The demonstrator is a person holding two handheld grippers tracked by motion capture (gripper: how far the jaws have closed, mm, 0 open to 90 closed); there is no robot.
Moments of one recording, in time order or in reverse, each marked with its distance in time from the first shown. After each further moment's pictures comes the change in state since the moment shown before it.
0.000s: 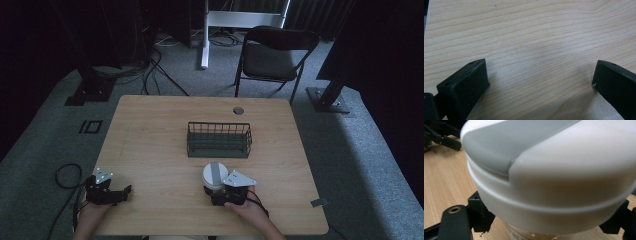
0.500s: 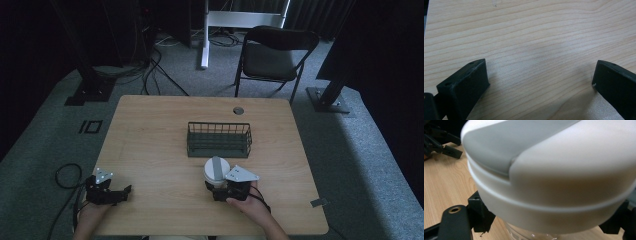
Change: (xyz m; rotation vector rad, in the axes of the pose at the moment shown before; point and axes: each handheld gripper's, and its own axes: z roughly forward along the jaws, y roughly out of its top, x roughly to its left) left arm 0.000 0.000 0.000 0.000 0.000 0.000; right arm -0.005 0.020 -0.009 -0.017 -0.014 -0.013
